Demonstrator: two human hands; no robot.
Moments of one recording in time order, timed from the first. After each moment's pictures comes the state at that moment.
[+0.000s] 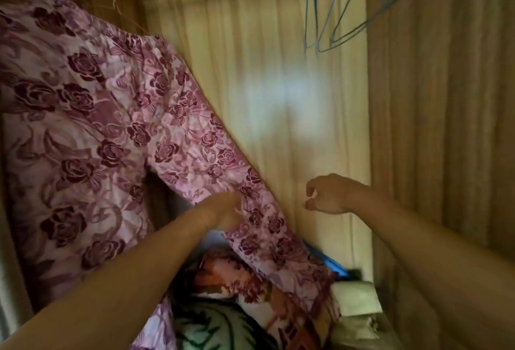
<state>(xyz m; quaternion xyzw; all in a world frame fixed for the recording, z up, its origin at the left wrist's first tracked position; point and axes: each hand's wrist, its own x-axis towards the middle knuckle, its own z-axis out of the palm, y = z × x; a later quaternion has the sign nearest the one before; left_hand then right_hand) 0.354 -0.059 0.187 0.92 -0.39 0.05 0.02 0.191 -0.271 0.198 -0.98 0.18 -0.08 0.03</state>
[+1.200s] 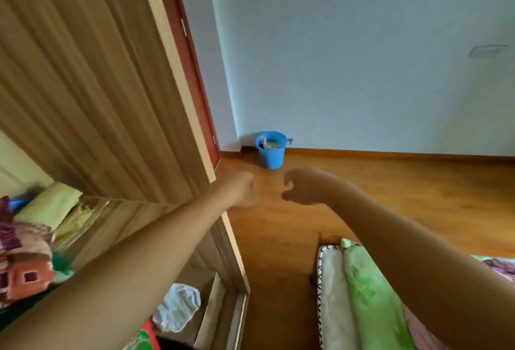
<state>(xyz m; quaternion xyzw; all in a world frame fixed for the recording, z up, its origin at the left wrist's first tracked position) -0.071 -0.101 -0.081 0.43 -0.89 -0.14 -0.08 -0.246 -0.016 -0.089 -0.61 0.77 0.00 0.19</state>
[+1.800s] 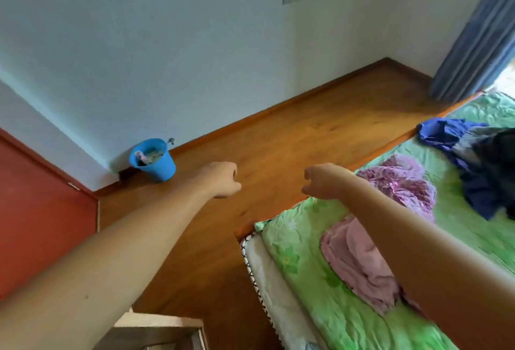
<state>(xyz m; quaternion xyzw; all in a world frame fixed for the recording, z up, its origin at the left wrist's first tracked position) -0.394 -0.069 -0.142 0.18 -0.96 -0.06 -0.19 -0.508 0.172 -0.185 -0.29 0.92 -0.04 0.24</state>
